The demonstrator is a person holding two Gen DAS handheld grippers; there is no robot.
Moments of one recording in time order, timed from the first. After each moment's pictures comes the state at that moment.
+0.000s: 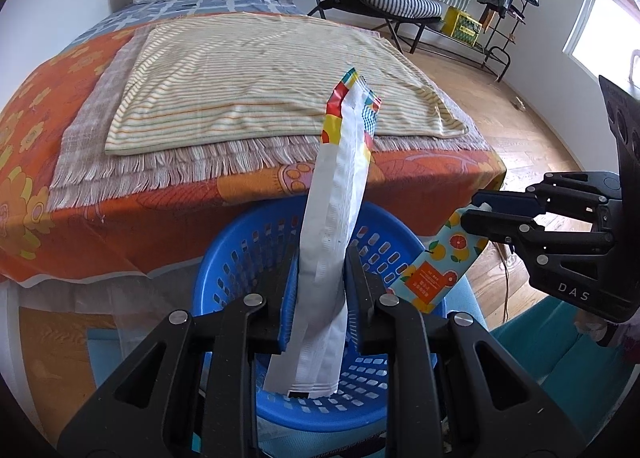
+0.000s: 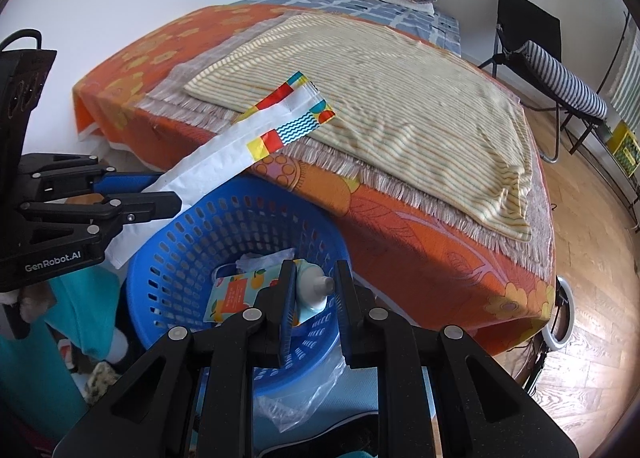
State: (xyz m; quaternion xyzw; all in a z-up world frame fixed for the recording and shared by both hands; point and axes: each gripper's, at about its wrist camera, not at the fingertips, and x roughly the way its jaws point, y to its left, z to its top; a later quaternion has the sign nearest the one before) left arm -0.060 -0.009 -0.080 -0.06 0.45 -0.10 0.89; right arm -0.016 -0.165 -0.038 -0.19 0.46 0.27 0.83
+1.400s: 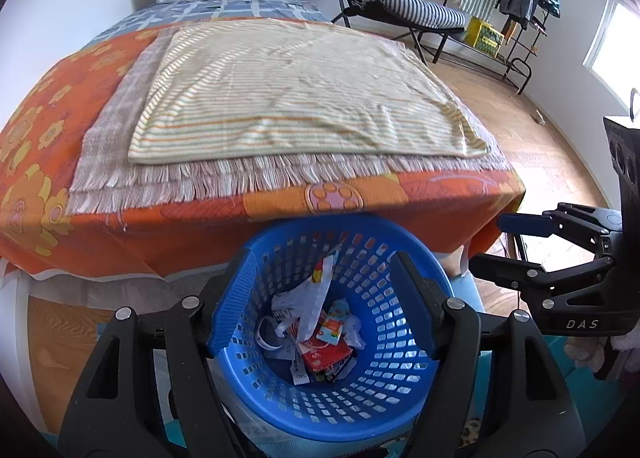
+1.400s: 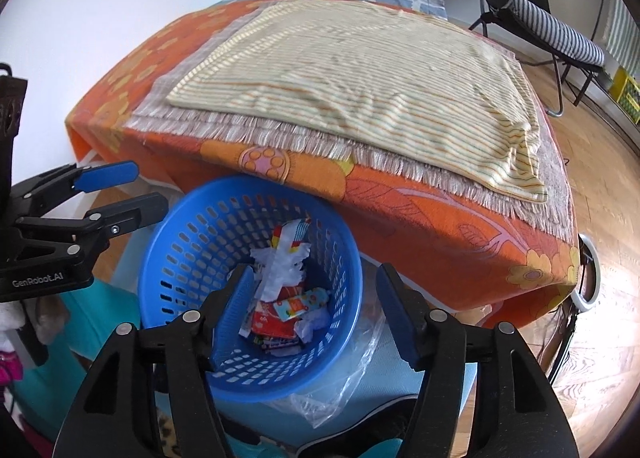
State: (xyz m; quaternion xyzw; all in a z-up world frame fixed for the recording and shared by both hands) left arm -0.048 0.000 -0.069 -0.07 0.44 -0.06 0.89; right arm 0.001 -0.175 -0.046 -0.11 0.50 0.25 0.82
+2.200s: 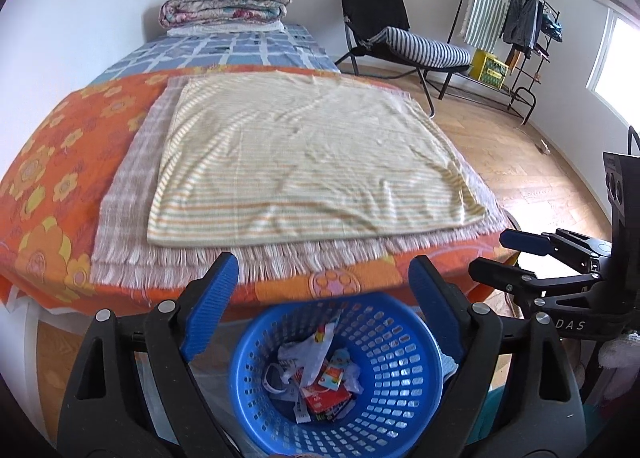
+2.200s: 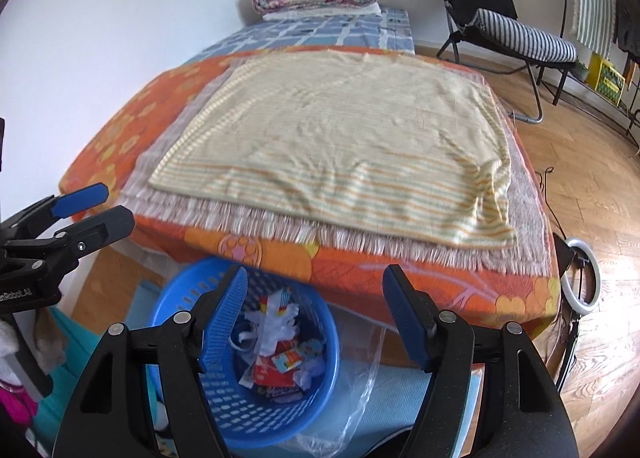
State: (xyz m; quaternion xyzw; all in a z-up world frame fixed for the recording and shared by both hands) left arm -0.013 0.004 -0.009 -0.07 0.39 -0.04 0.92; right arm 0.044 -0.193 -0.003 -0.06 0.45 0.23 0.86
